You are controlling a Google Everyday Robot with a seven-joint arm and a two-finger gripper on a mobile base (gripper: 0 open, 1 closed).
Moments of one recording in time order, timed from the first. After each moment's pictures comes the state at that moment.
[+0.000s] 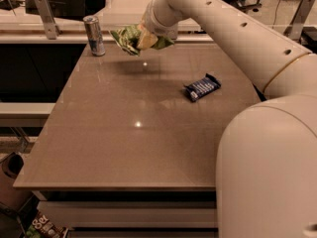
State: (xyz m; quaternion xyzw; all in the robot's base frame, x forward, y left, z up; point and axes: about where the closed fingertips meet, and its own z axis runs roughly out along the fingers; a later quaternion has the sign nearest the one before) arm 0.809 0.041 0.925 -0.66 0.61 -0.06 0.43
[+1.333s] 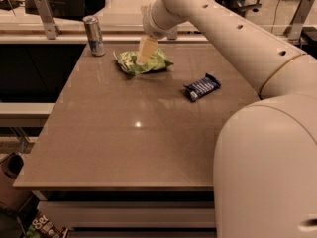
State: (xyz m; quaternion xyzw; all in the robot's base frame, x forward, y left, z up) arm 0.809 0.048 0.914 -0.67 0.61 -0.06 0.42
